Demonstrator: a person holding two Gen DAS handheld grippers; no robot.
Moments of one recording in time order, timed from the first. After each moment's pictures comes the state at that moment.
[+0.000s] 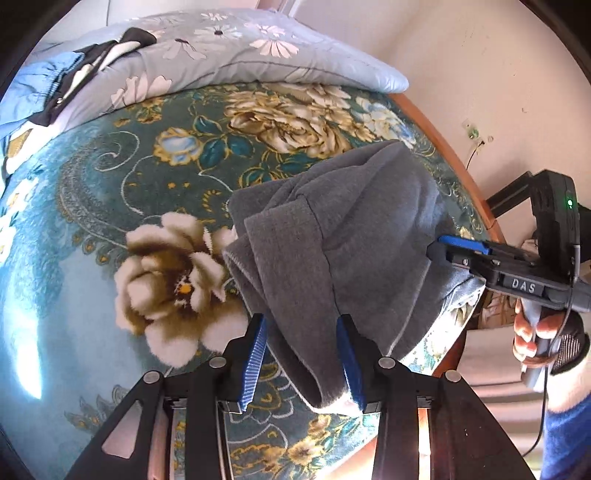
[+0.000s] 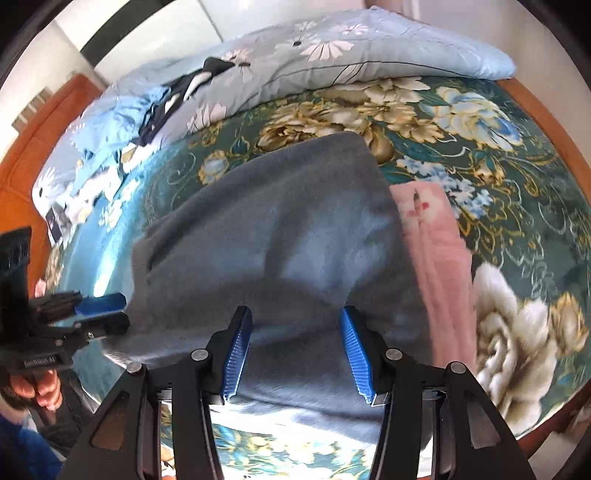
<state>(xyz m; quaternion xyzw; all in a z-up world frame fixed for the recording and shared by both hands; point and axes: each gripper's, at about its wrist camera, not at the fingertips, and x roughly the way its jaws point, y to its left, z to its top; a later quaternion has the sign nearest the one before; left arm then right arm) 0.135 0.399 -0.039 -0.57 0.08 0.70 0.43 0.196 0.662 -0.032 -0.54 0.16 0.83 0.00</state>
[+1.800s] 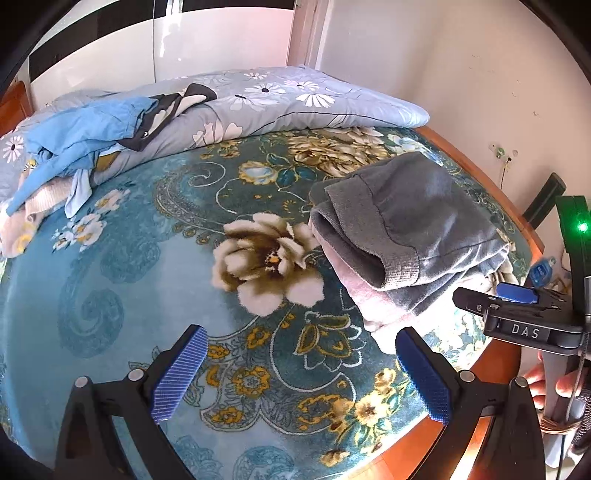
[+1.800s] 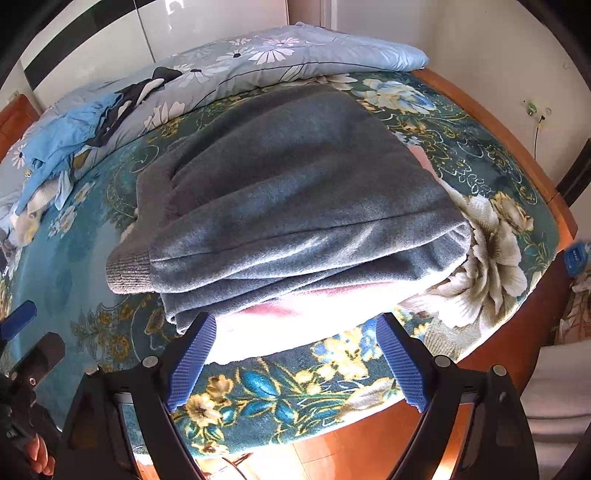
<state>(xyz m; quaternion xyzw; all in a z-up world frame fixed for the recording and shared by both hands) 0.194 0.300 -0.023 -0.46 0.11 0.80 0.36 0.275 0.555 -0.039 -0.52 0.15 0.82 0.18</state>
